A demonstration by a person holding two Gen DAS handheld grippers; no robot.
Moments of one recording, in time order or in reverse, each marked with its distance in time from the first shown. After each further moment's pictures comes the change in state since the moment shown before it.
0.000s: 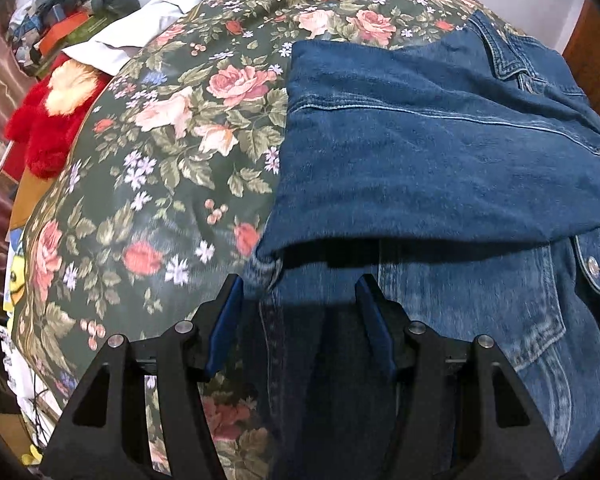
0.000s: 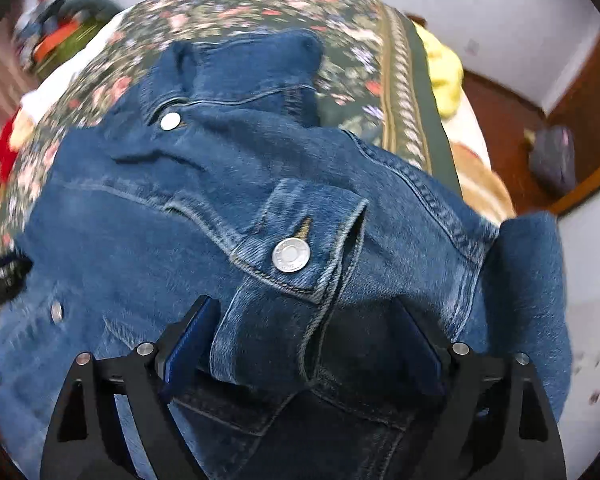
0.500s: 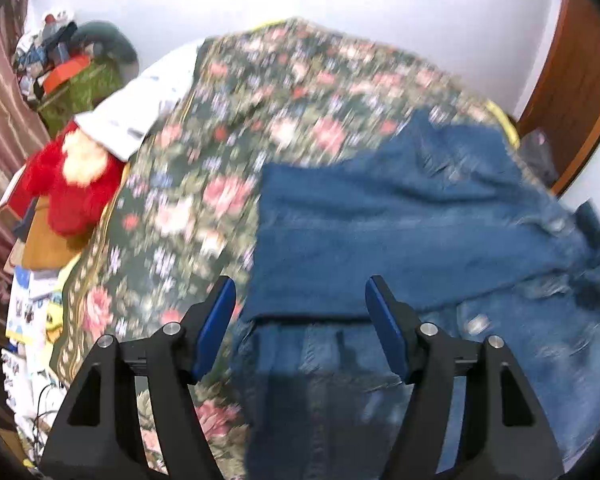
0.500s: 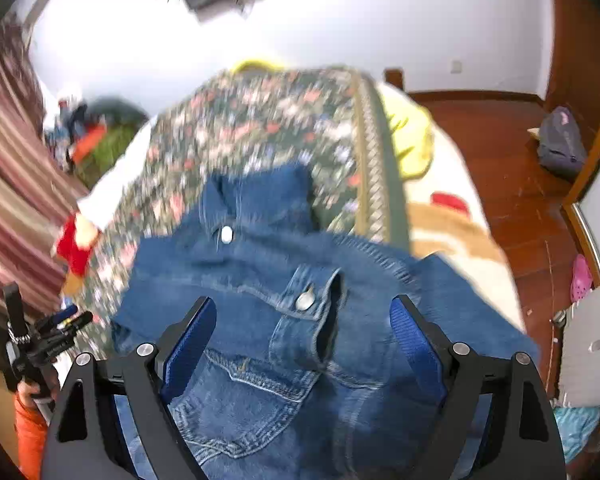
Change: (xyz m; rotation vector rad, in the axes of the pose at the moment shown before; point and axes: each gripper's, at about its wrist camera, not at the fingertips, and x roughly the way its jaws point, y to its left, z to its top) left arm -0.110 -0.025 0.038 0.017 -0.218 -0.079; right arm -0.139 -0.069 -0.009 0.276 -0.287 0.209
